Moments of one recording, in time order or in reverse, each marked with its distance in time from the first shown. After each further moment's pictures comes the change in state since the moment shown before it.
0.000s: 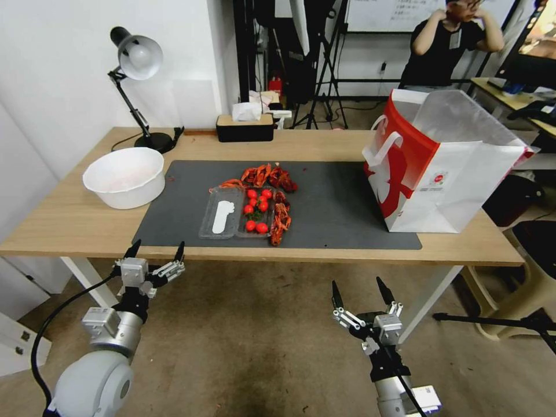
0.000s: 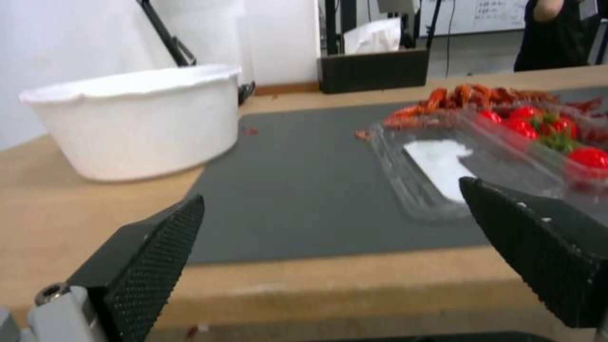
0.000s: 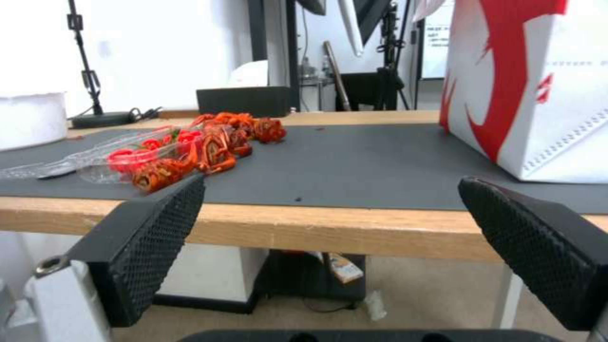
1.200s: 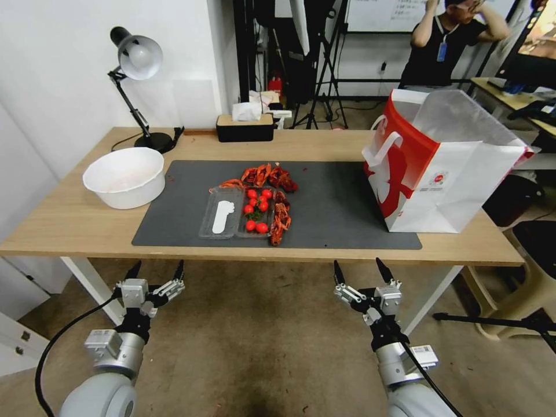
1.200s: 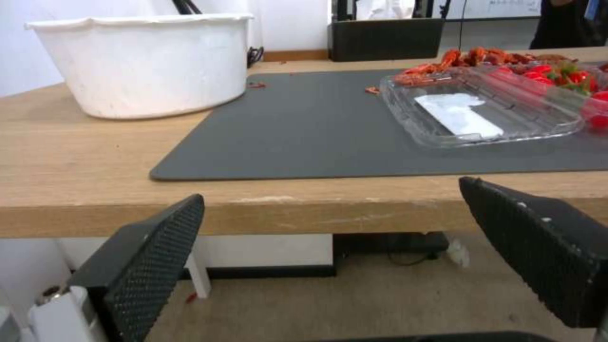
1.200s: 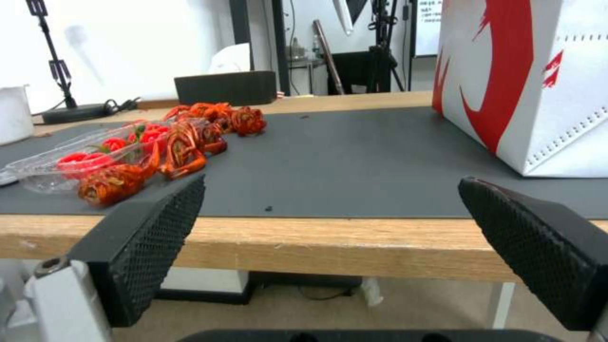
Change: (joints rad) left arm 0.057 -0.060 0.000 0.056 0.001 -0.056 0.021; right arm 0.122 -0.034 0.012 0.000 0.124 -0.142 -0.009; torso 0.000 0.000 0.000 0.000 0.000
